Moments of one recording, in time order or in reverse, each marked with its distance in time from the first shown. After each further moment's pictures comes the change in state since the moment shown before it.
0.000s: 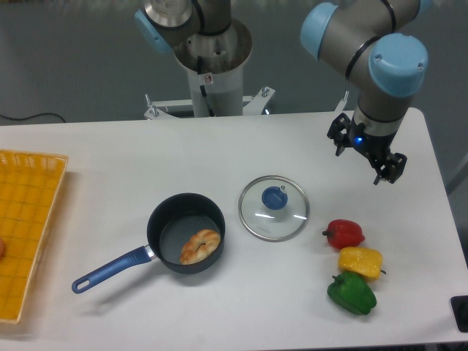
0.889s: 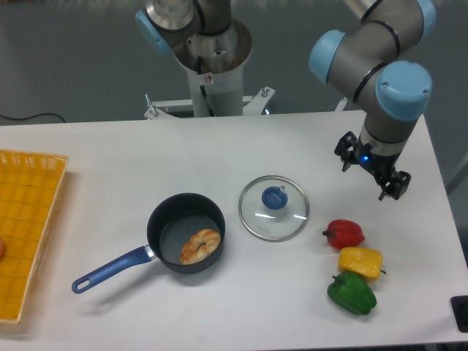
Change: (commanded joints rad) arm 0.015 -0.040 -0.138 0.211 -0.066 -0.076
